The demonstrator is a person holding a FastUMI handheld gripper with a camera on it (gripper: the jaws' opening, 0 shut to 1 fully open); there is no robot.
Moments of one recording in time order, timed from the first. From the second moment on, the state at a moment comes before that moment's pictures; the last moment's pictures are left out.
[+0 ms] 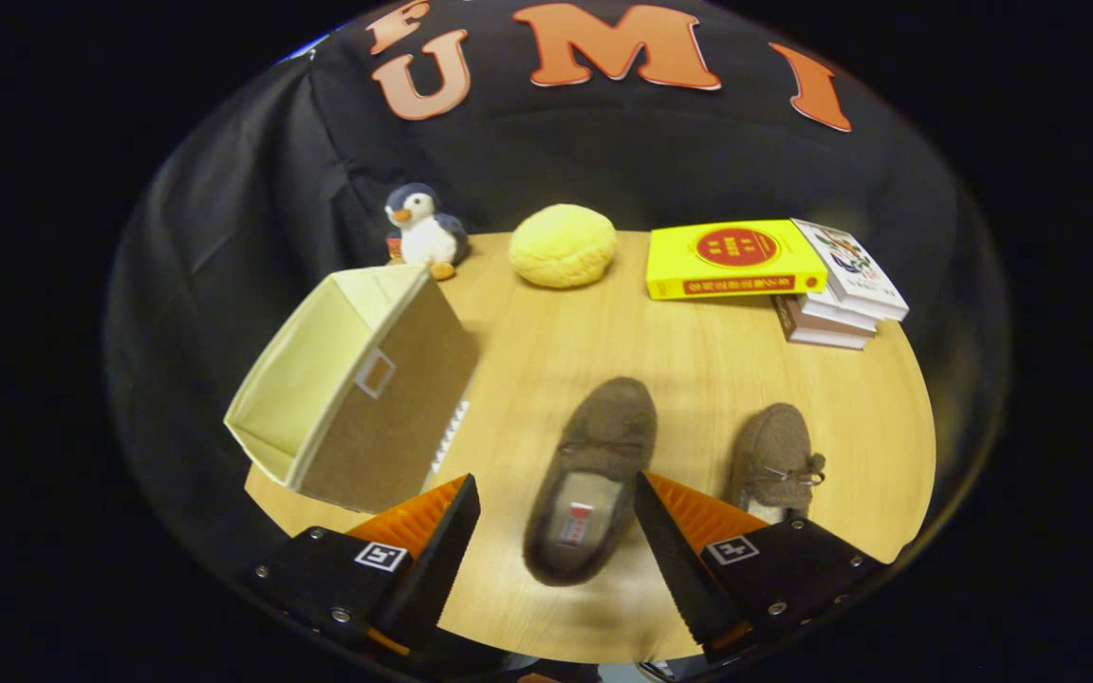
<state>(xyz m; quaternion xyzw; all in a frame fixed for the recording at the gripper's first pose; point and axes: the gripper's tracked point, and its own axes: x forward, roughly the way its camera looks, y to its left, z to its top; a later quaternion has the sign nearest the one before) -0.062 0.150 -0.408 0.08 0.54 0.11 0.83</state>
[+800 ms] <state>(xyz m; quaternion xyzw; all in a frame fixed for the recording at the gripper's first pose) -0.046 0.124 -0.529 0.10 0.59 0.02 0.80</state>
